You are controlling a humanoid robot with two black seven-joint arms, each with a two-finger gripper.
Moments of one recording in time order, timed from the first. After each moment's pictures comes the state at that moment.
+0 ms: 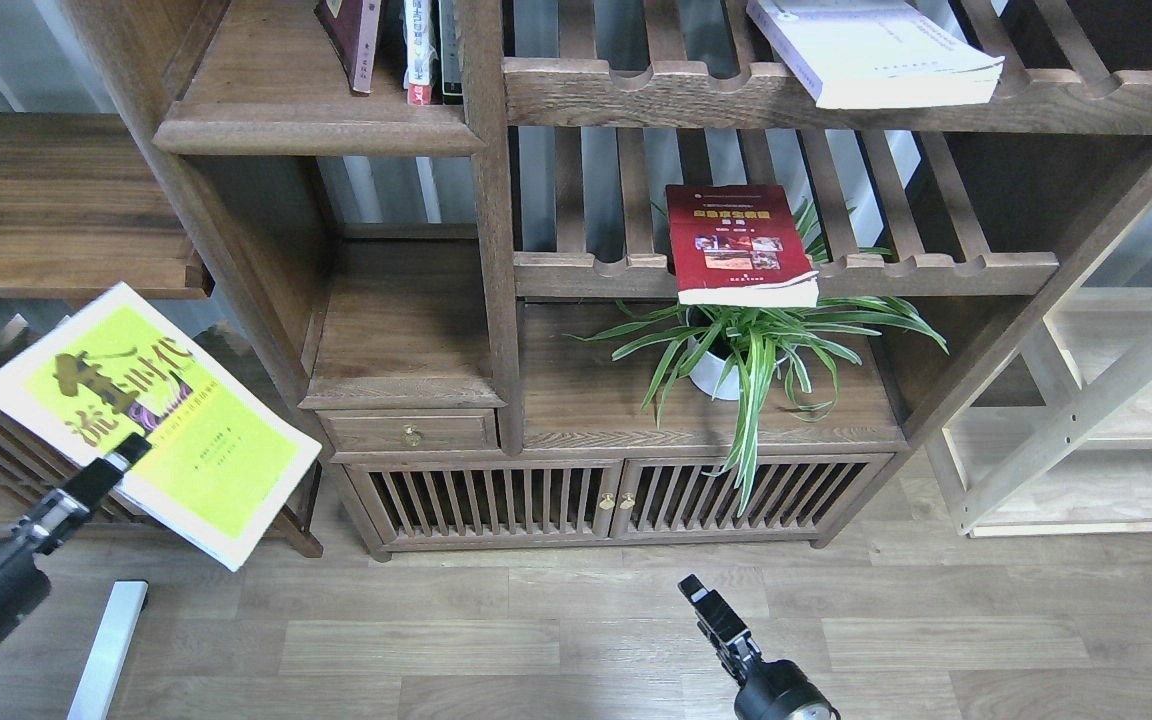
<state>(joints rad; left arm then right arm) 0.22 0.33 -1.70 -1.34 0.14 -0.49 0.42 -0.07 0.01 0.89 0.66 0.02 0.58 0.17</state>
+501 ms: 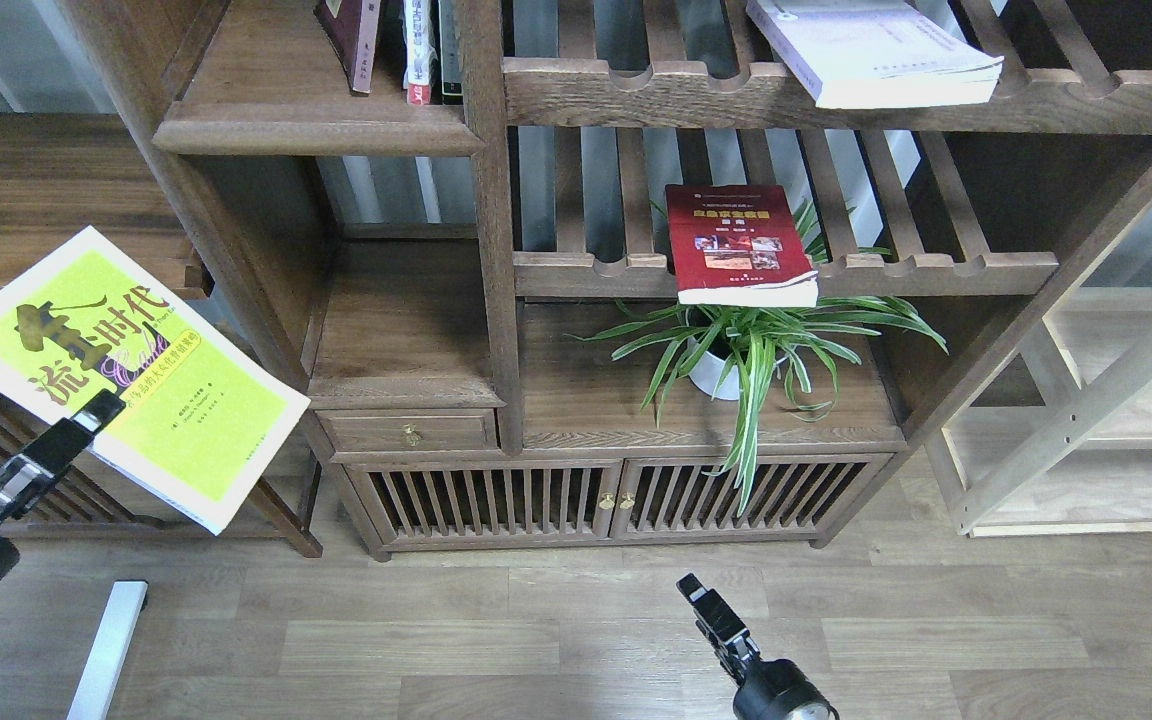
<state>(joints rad) 0.22 0.35 -1.76 -1.43 0.11 -0.49 0.49 -0.07 0.01 0.89 0.66 0.02 0.58 0.17</state>
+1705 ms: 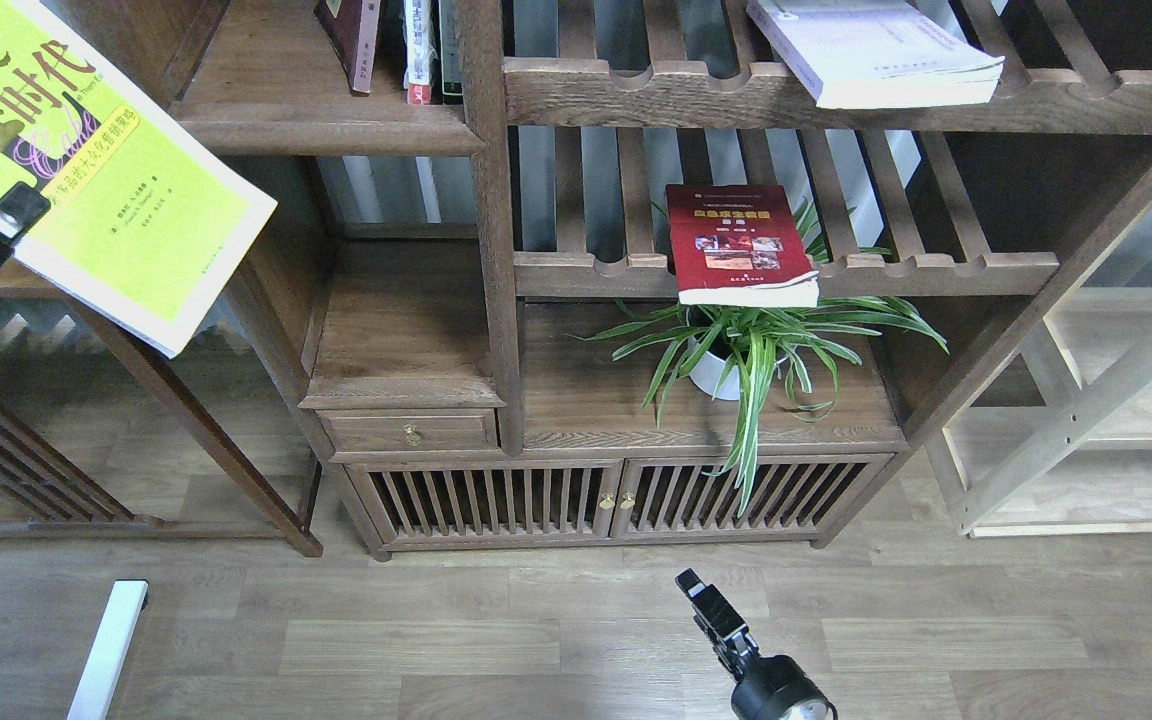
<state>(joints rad) -0.04 0.42 -1.83 -1.53 0.13 -0.49 0.49 -0.07 0.01 0.89 0.68 0.02 0.58 0.17</state>
